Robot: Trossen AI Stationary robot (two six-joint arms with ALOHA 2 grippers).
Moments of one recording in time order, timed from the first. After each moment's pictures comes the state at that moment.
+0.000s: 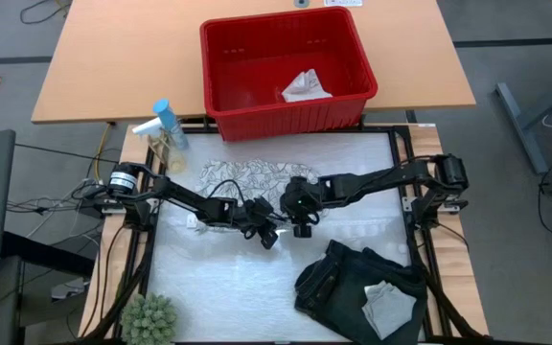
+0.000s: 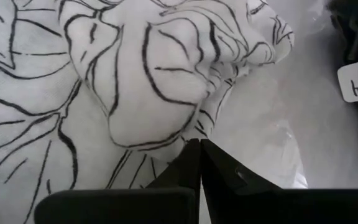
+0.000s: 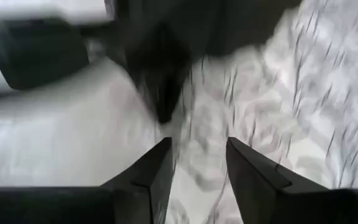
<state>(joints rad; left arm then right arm) -0.07 1.83 0.84 0.25 -0.14 -0.72 0.00 1.71 1.18 -0.39 0.04 -0.06</state>
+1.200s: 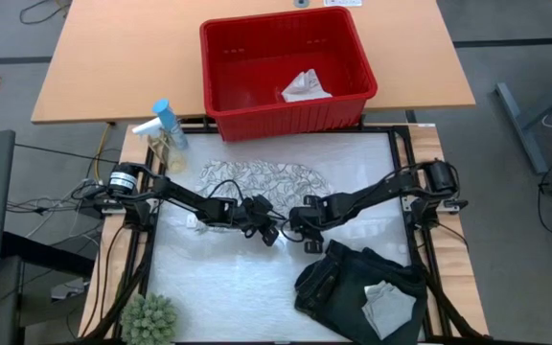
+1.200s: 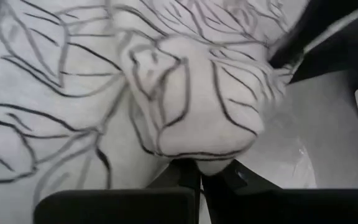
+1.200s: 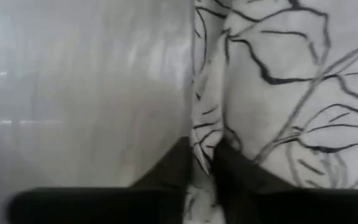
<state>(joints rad) -0.07 1.83 0.84 0.25 -0.22 -0.74 0.11 1.82 1.06 -0.47 0.10 0.10</state>
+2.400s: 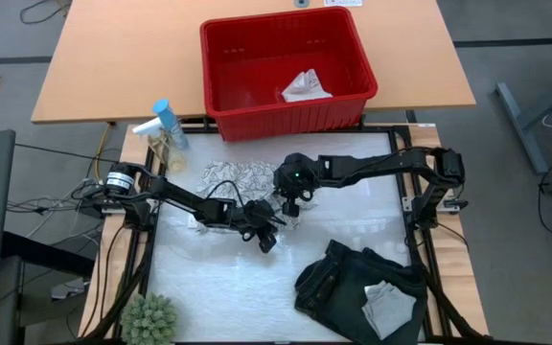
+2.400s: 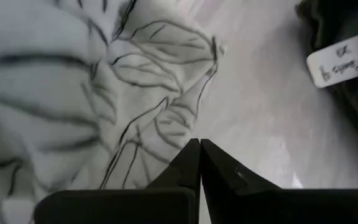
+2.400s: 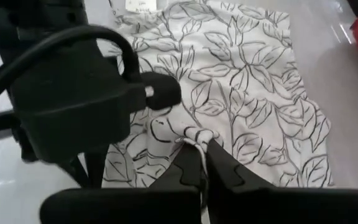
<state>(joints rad) -0.09 1.80 0.84 0.25 -0.11 -0.65 -0.13 1.72 1.22 -0.21 -0.03 -0.06</state>
